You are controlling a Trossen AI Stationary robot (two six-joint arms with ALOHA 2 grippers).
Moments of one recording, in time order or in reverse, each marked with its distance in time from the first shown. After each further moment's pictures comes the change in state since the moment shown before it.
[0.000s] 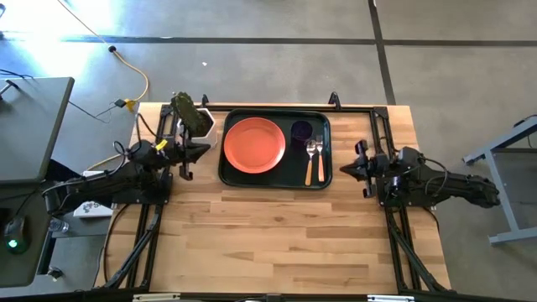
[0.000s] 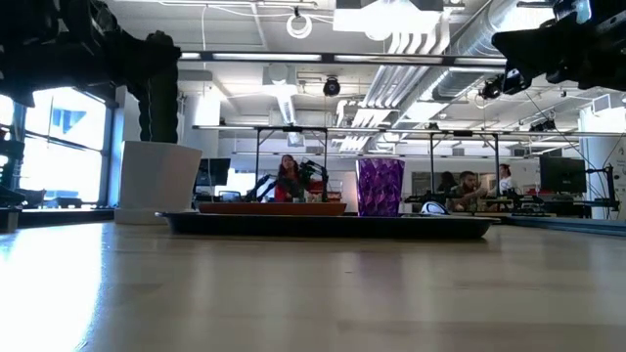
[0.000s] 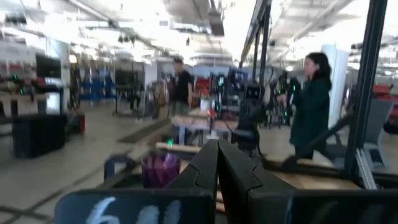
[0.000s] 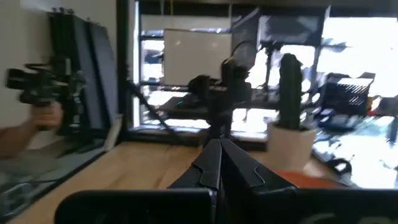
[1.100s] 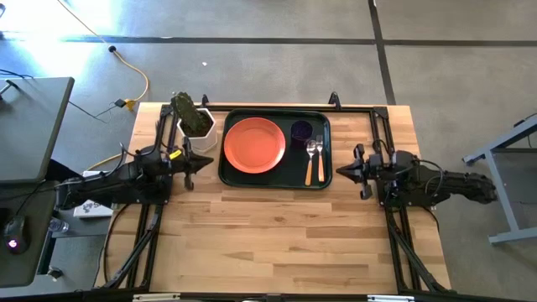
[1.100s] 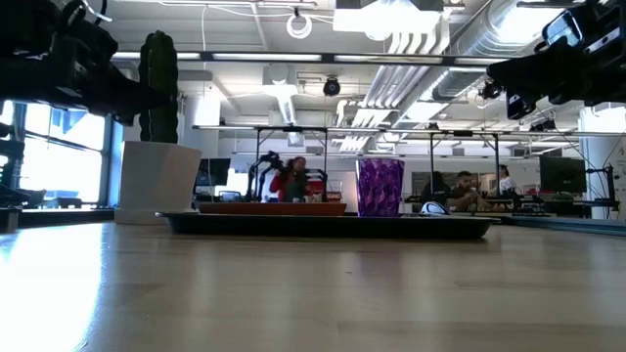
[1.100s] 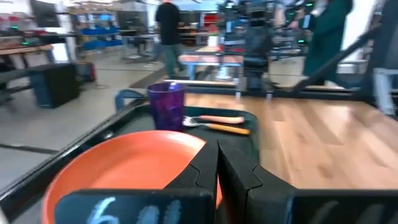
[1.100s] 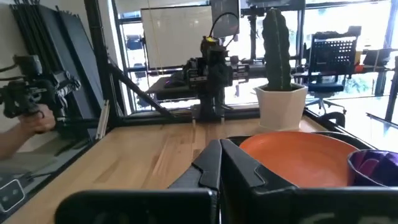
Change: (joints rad) left arm -0.169 -0.242 0.001 -0.545 -0.183 0.158; right arm 0.073 -0.037 -0.038 -0.109 0.147 0.080
